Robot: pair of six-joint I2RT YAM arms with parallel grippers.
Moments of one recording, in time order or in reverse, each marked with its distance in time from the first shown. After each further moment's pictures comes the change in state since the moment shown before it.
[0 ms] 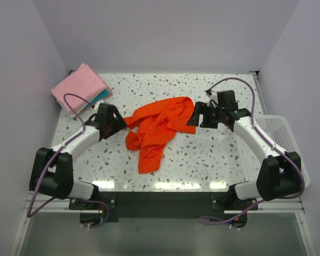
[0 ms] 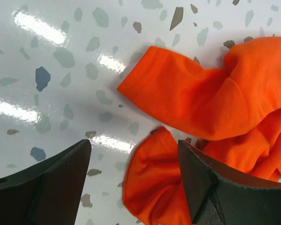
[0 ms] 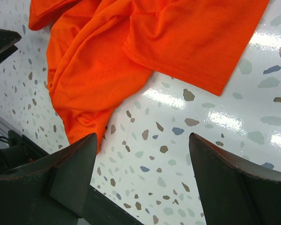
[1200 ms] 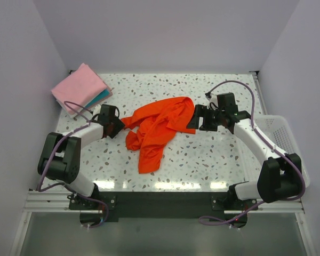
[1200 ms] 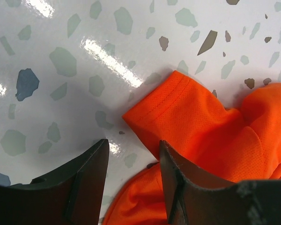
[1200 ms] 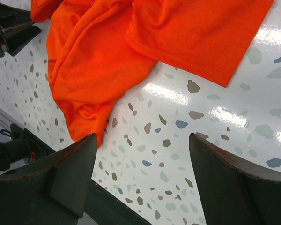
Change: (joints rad) left arm 0.037 0.196 0.004 0.133 0.013 -0.229; right arm 0.005 -0.021 -0.037 0.001 -0.024 0.004
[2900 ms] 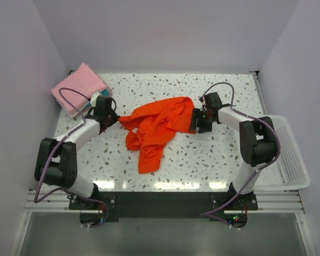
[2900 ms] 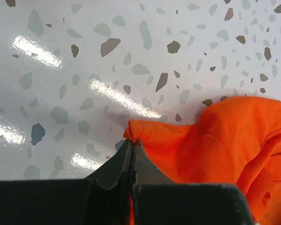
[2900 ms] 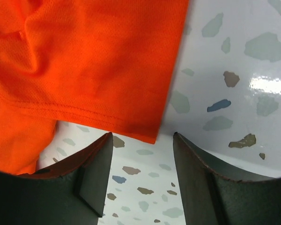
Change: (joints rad) left arm 0.020 -0.058 0.087 0.010 -0.056 0.196; right arm 0.002 0.433 0.112 0.056 0.209 -0.016
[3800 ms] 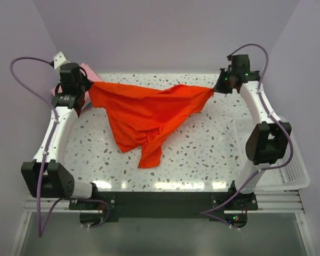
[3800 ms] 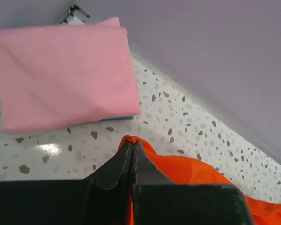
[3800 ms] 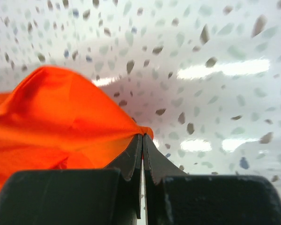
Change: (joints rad) left arm 0.177 -0.123 0.447 -0.177 -0.067 0.211; right arm -0.167 0.011 0.552 -0.253 0.076 0.002
